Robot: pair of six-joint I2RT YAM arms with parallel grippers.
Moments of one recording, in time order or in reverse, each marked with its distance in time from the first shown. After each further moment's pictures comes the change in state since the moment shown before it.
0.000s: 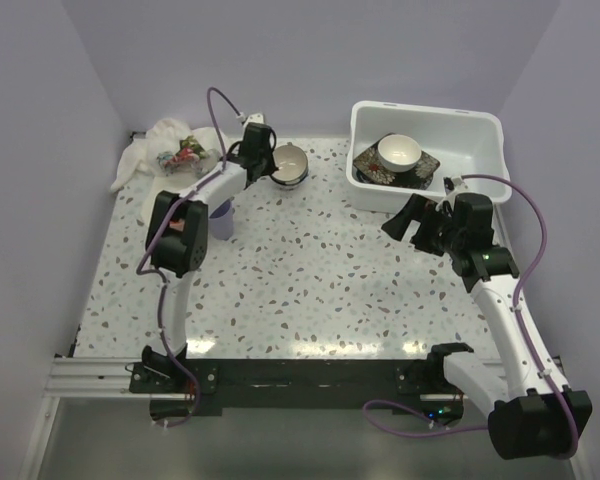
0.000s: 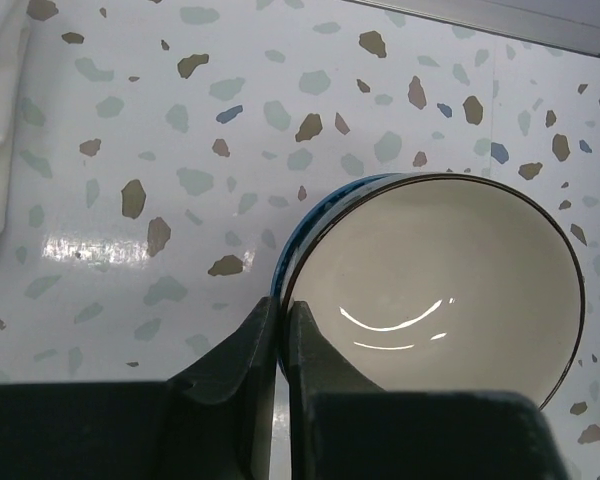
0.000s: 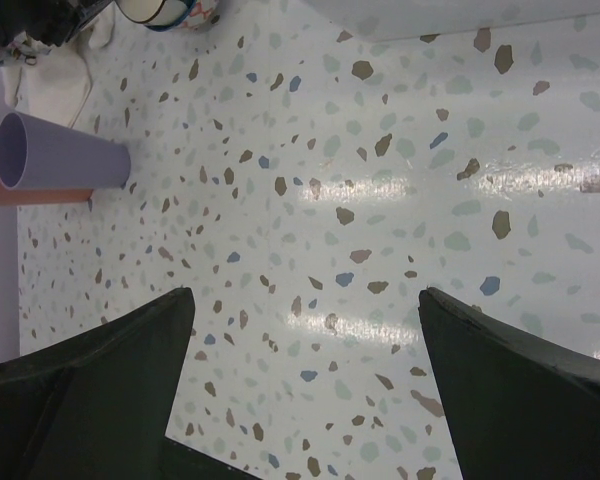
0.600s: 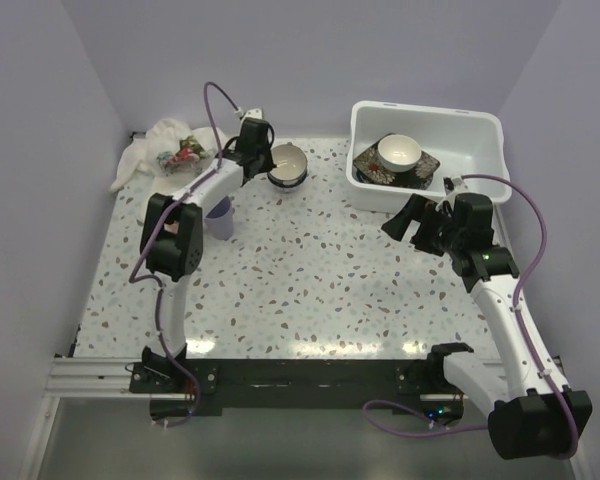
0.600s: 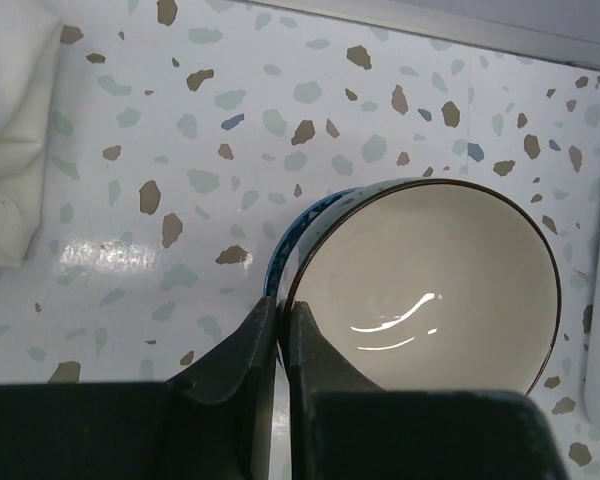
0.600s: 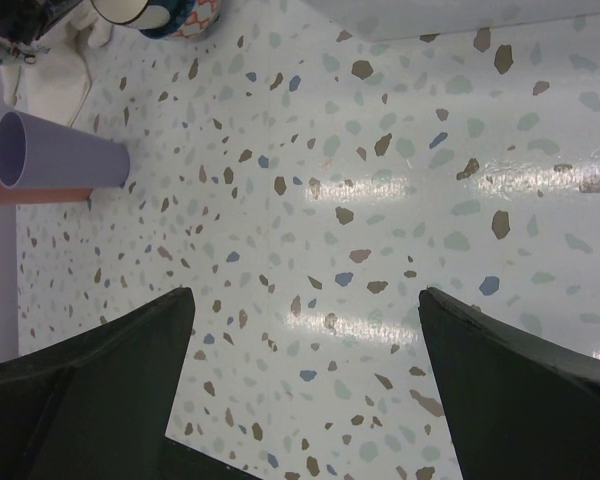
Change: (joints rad) left arm 0.000 -0.056 0.000 -0.061 0.004 0.022; right arm 0.000 0.000 0.000 -0.001 0.000 -0.003
